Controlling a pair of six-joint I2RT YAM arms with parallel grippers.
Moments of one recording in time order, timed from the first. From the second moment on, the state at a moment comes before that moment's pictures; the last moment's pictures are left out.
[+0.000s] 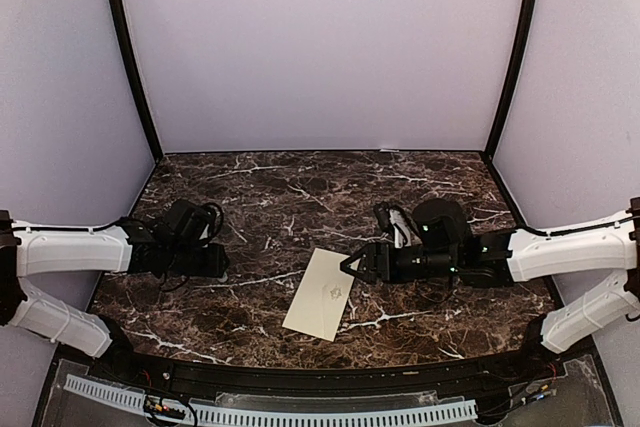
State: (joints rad) left arm -0.65 1.25 0.60 -0.30 -0.18 -0.54; right arm 1.01 1.30 0.67 0.09 -0.17 0.79
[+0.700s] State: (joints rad) left arm -0.65 1.22 0.61 -0.31 -0.18 -0.53; right arm 1.01 1.31 0.67 0.09 -0.18 0.79
